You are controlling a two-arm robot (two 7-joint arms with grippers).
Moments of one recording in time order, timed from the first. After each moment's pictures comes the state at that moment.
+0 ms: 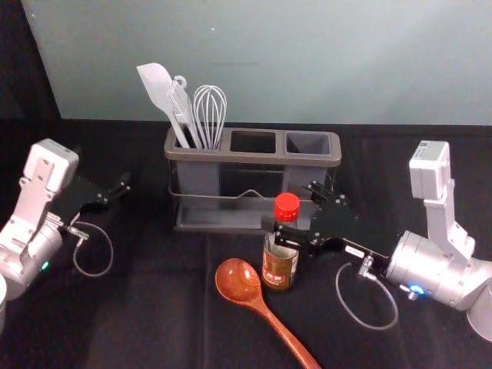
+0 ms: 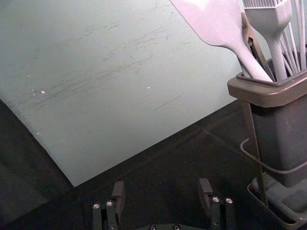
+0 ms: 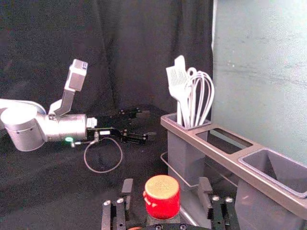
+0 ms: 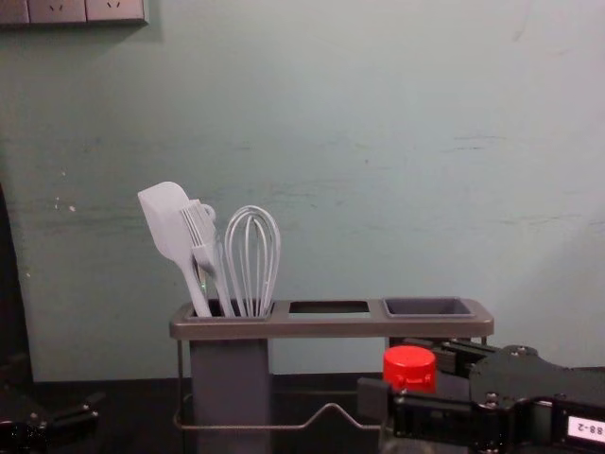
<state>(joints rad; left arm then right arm) -0.20 0.60 0.45 -1.41 -0.25 -0.12 0.03 0.21 0.54 -0.48 -1.57 0.53 -0.06 0.61</state>
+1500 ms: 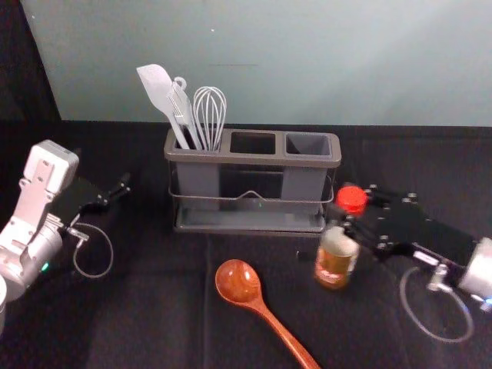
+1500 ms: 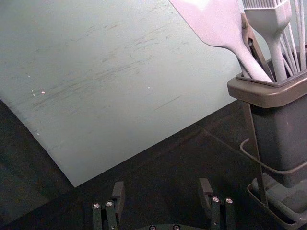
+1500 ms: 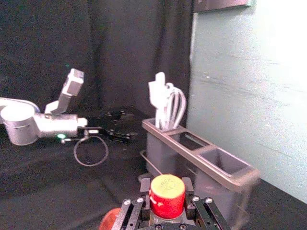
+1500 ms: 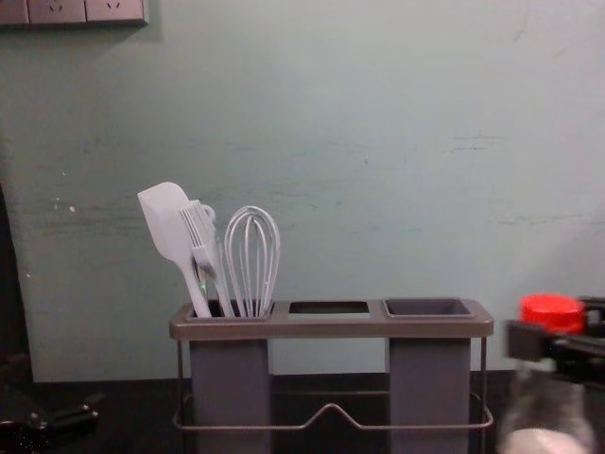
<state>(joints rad) -0.20 0.60 0.45 -1.41 -0.25 -0.12 0.03 0.02 0.72 -0.30 -1.78 0.57 -0.09 0.57</state>
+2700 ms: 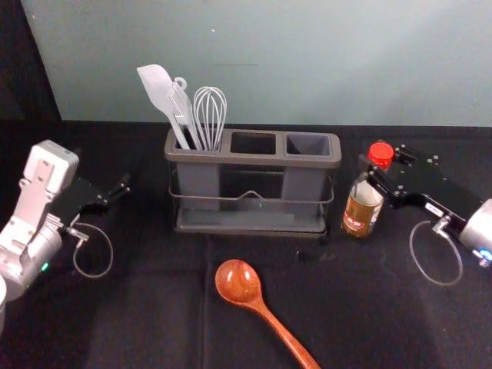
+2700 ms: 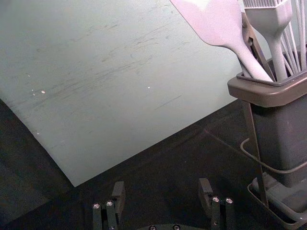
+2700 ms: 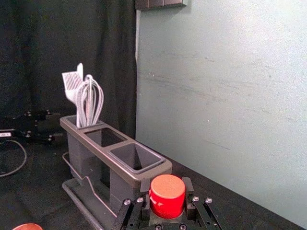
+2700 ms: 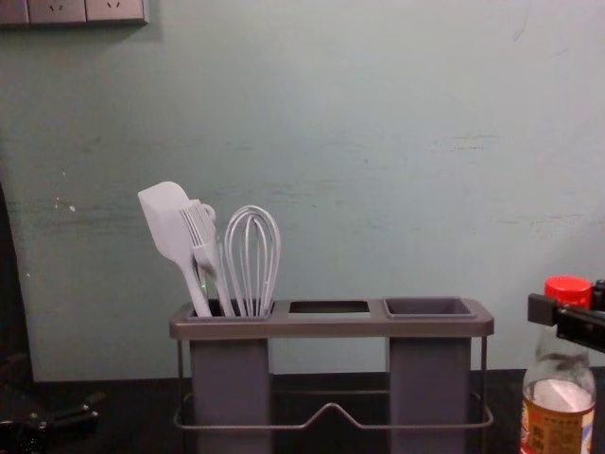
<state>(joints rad) -0.20 0.60 0.45 -1.41 -0.25 -0.12 0.03 0.19 0.57 -0.27 -1.49 0.47 -0.14 0.55</state>
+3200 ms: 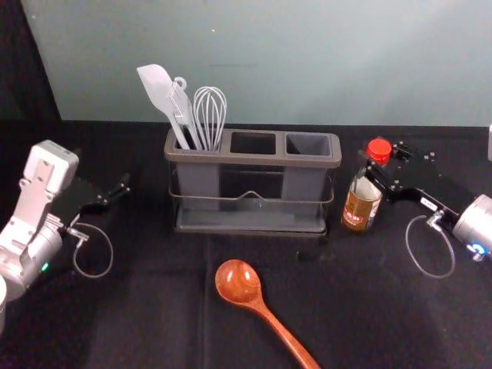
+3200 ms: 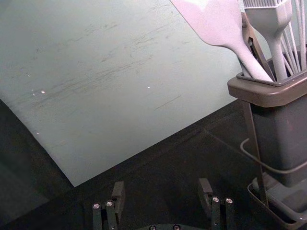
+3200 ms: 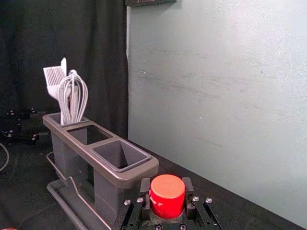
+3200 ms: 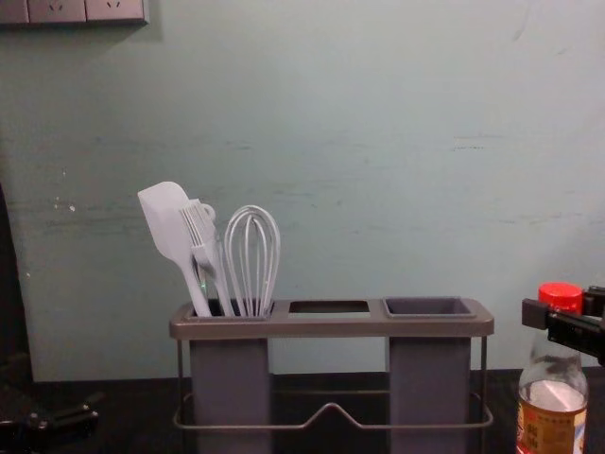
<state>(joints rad) -0.20 0.60 0.45 -1.41 -0.25 -0.12 0.03 0.24 0.53 -0.27 -1.41 0.45 -0.15 0.54</state>
